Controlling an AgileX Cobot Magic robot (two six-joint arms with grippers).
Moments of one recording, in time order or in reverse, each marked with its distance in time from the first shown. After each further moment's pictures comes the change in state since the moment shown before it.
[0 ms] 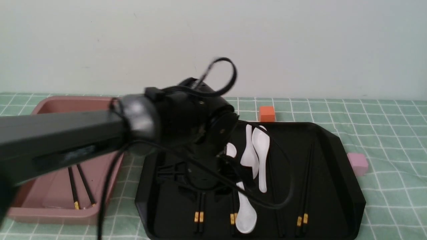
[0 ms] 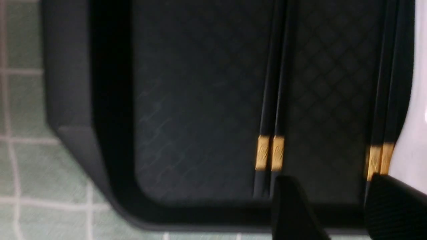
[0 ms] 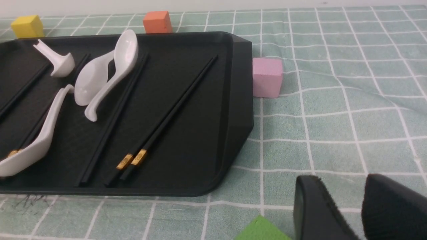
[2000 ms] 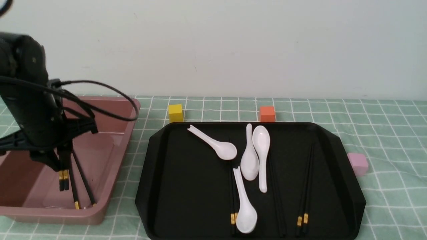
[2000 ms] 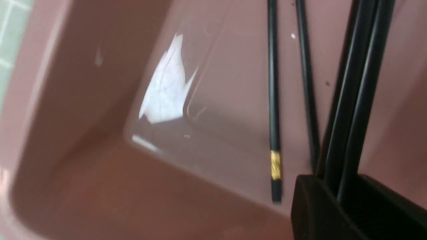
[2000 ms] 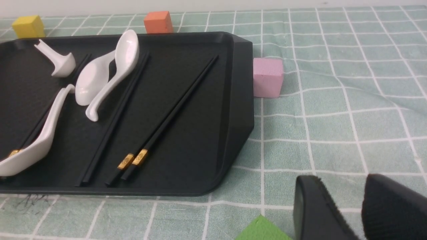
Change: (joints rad) right arm 0.000 0.000 0.000 0.000 0.000 0.000; left arm 0.699 -0.150 0.124 -0.077 0.061 0.356
